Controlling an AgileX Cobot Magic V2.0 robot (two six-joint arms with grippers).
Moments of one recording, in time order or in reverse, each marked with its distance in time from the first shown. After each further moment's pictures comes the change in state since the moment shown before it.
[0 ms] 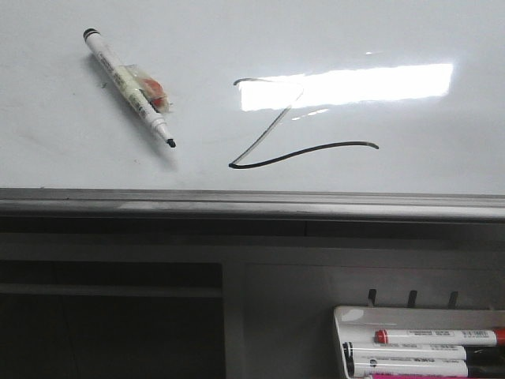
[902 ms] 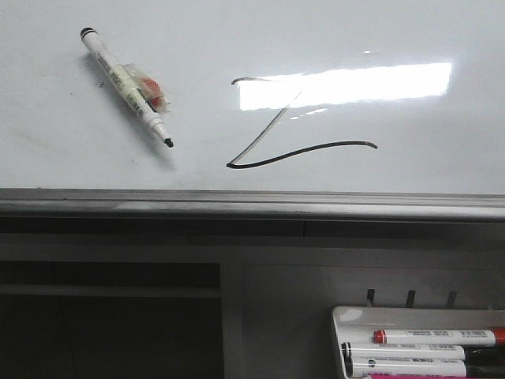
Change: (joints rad) left arm 0.025 0.000 0.000 0.006 0.246 -0.025; right arm 0.000 0.000 0.000 0.000 0.000 0.000
